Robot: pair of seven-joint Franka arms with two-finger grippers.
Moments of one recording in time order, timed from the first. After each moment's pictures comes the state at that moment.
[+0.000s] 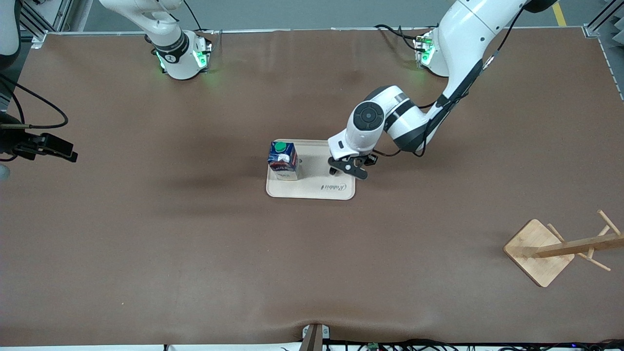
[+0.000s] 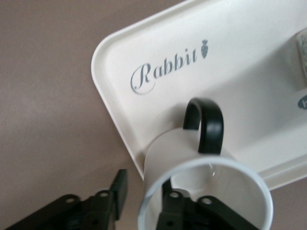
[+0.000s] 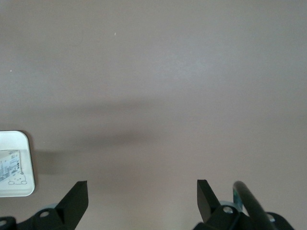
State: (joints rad) left arm -0.15 0.58 -0.59 -1.92 0.33 2.32 -0.45; right arm 0.01 0.15 -0.08 -1.46 0.02 1.56 0.00
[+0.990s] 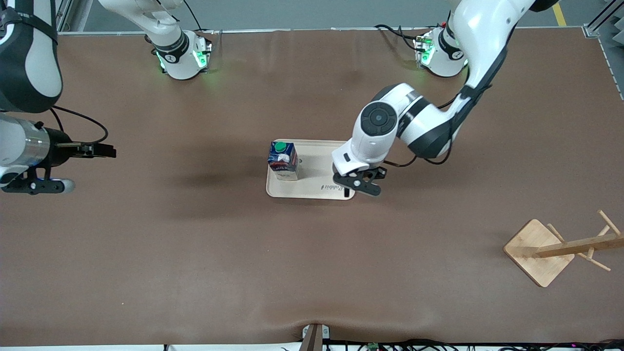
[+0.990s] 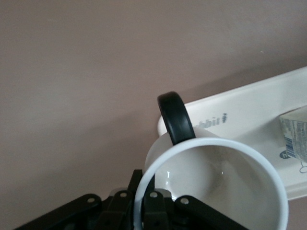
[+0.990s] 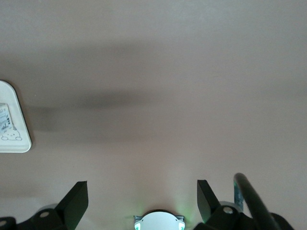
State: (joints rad) left arm -0.12 0.51 -0.59 -1.57 0.33 1.93 -0.46; right arm 0.07 0.25 -0.07 -1.47 0.04 1.40 0.01
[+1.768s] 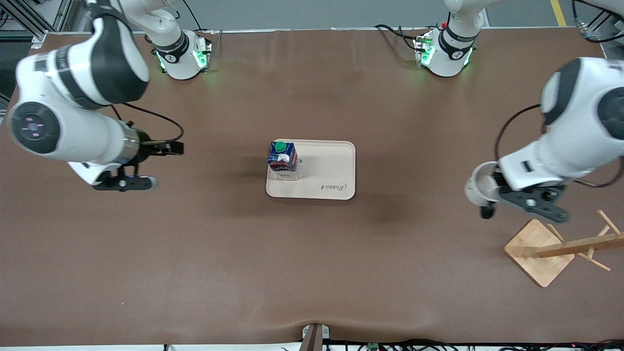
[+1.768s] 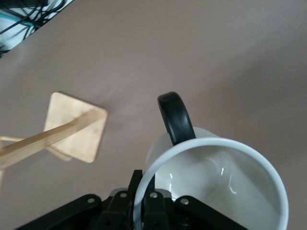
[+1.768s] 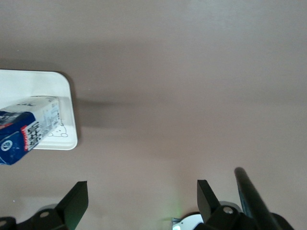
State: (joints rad) left arm 0.41 0.32 -0.59 -1.50 0.31 1.78 0.35; right arm 0.34 0.30 -0.07 -1.48 0.10 1.47 0.25
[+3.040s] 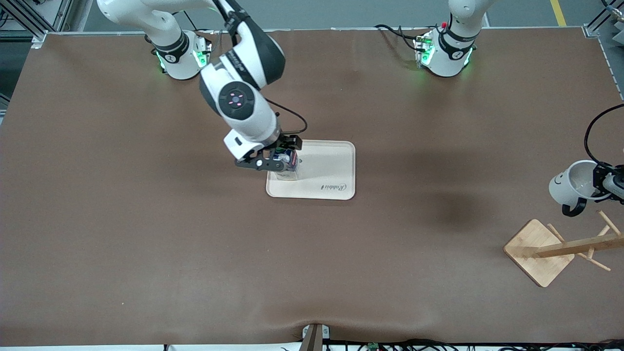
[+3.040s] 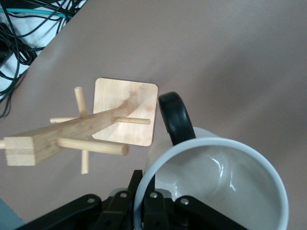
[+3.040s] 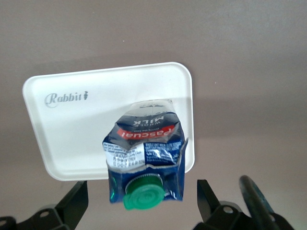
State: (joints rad) left arm 0.68 0.36 -0.59 -1.48 0.24 1.88 0.85; right arm 0.74 0.40 -0.07 -1.64 0.19 1.95 0.72
